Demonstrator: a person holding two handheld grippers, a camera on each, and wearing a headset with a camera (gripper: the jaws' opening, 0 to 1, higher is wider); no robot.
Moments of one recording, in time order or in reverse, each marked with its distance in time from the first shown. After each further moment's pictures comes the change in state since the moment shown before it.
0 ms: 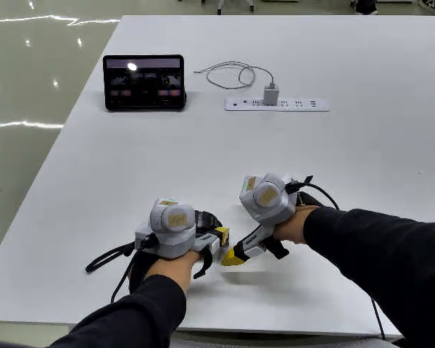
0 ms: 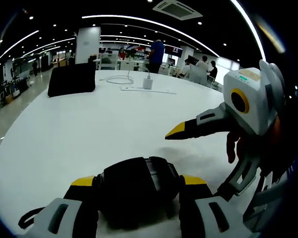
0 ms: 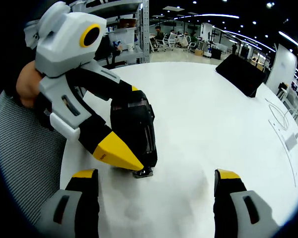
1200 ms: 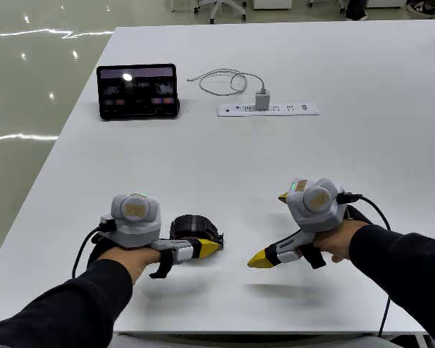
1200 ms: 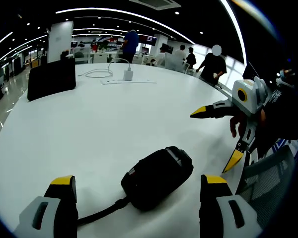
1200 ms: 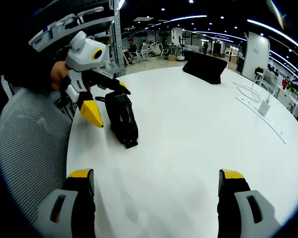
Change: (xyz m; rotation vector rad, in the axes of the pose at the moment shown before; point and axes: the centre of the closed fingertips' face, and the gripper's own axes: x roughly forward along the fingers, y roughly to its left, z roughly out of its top) left arm -0.013 0.029 -0.001 0.135 0.099 -0.211; right arm -0.068 -0.016 -0.048 0.200 -0.103 -0.144
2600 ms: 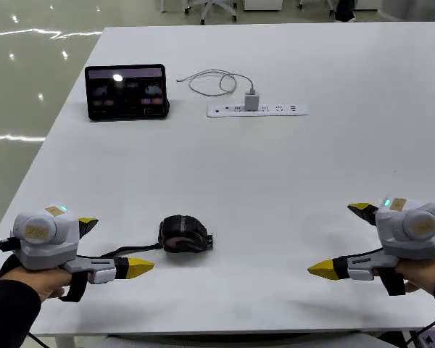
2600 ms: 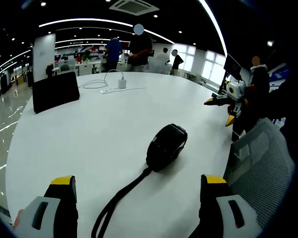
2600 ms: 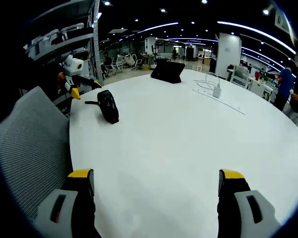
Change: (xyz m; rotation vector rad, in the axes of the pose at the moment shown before) left arm -0.078 0.030 -0.018 0.130 -0.054 -0.097; right arm -0.124 -0.029 -0.074 0.122 -0.087 -0.182
